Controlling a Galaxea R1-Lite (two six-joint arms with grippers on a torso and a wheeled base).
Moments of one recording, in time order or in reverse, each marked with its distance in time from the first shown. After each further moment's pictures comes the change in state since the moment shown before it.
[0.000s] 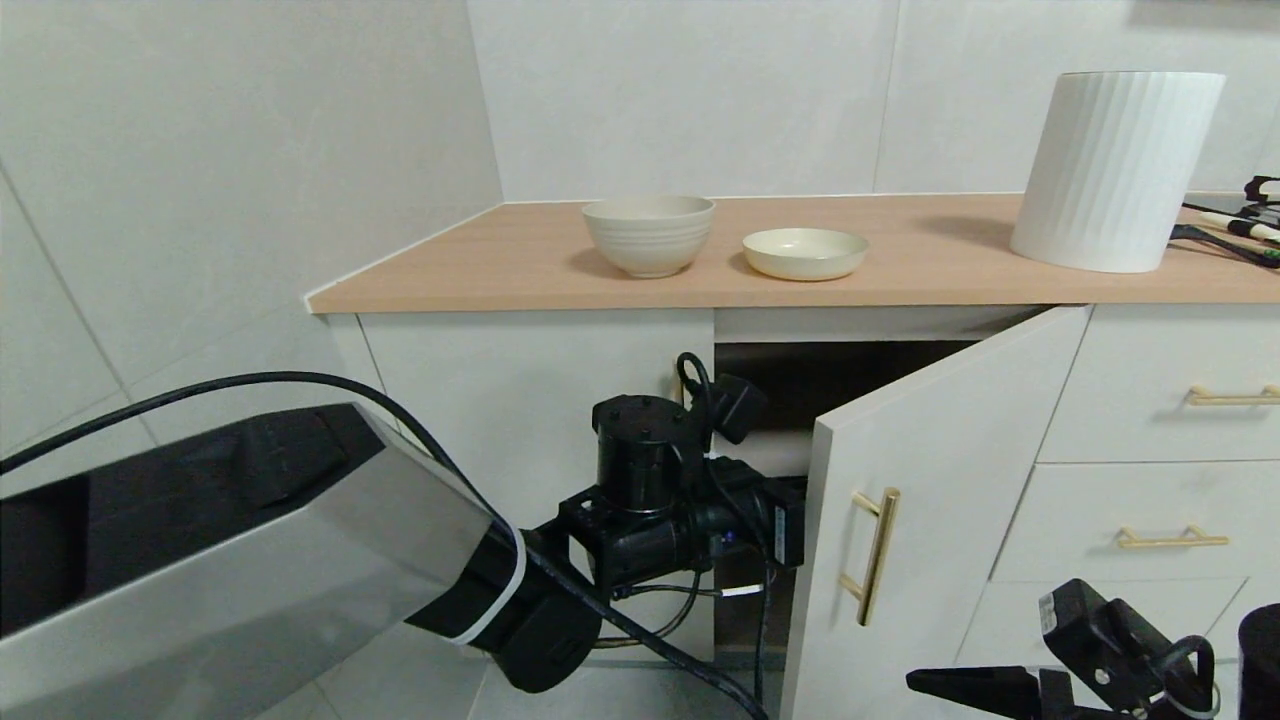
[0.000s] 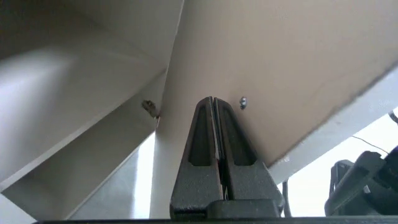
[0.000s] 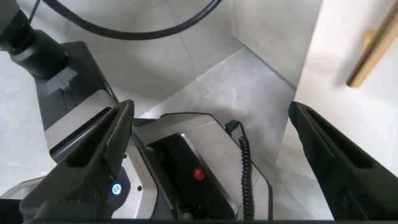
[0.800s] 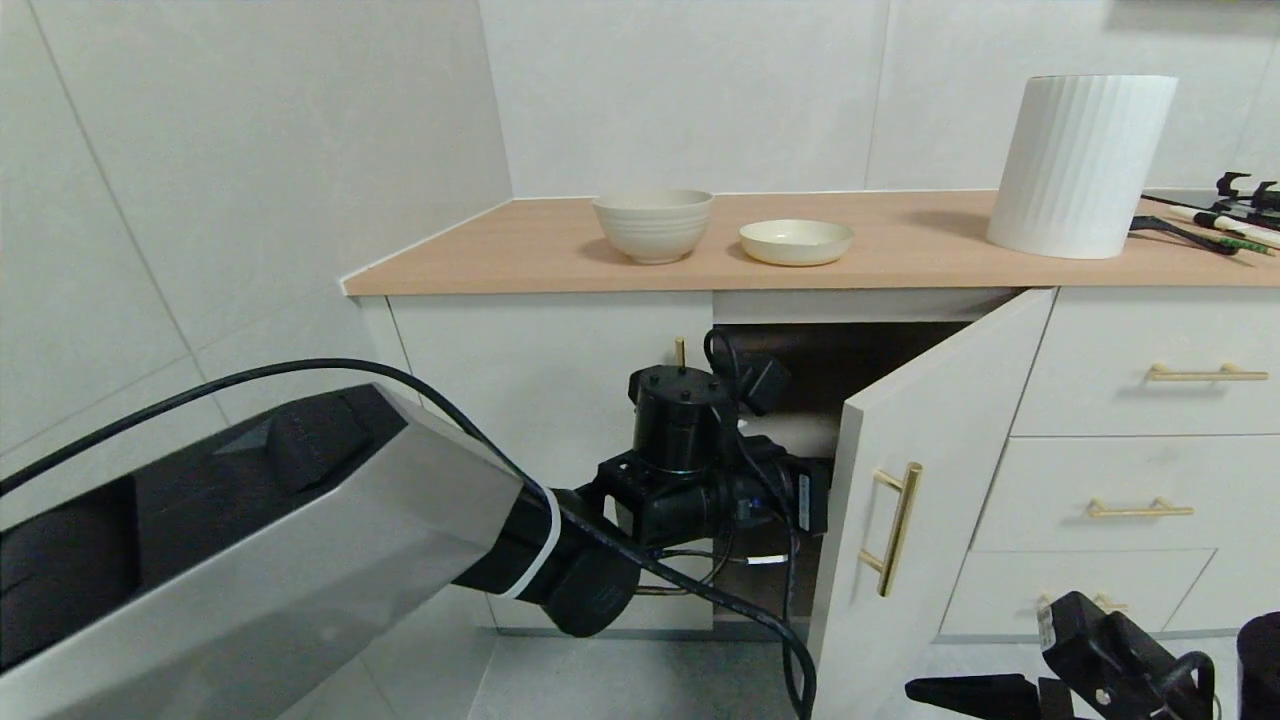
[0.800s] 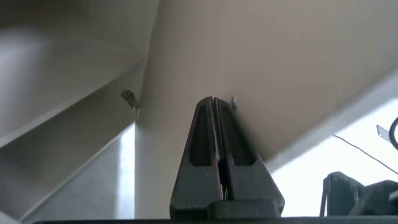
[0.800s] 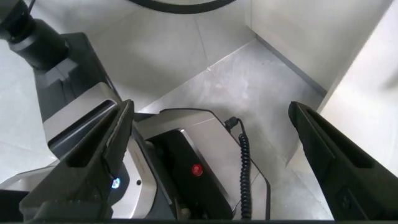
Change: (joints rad) left arm -0.006 0.056 -0.205 0.184 -0.012 -0.044; right arm 0.015 0.001 0.010 0.000 0.000 -0.026
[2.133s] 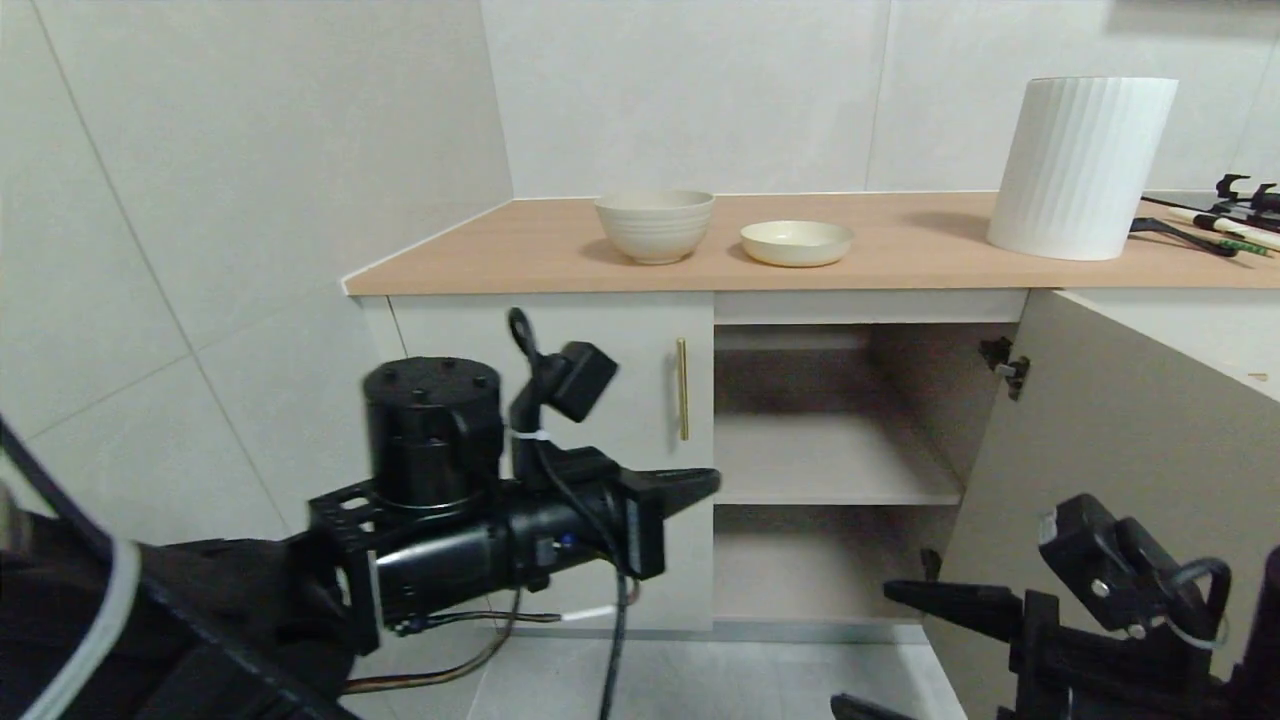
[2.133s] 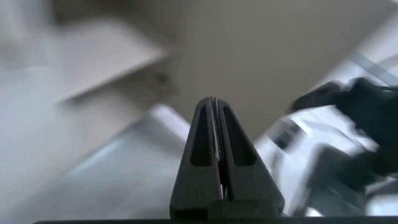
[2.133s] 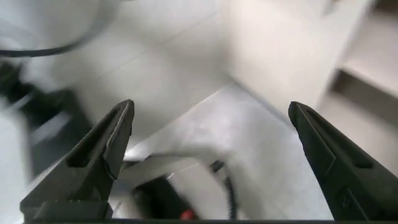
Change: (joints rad) left arm 0.134 -0.507 0.538 0.008 0.033 0.043; right arm 0.064 -0.070 -0.219 0.142 -0.183 0.034
